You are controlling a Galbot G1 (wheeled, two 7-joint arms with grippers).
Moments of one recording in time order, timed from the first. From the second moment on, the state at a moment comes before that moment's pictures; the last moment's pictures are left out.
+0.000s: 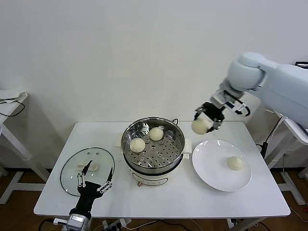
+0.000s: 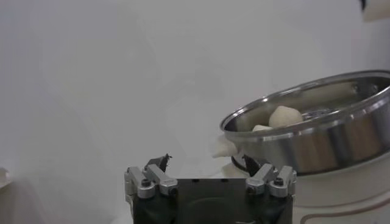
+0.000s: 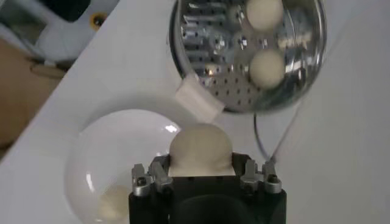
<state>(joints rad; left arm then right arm) 1.66 -1.50 -0.63 -2.09 0.25 -0.11 0.15 0.74 0.77 -1.22 1.51 0.11 0.17 -1.25</state>
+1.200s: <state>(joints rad) 1.63 -1.49 -0.67 -2.03 0.21 -0.11 0.18 0.65 1.14 -1.34 1.47 -0.13 0.61 -1.03</state>
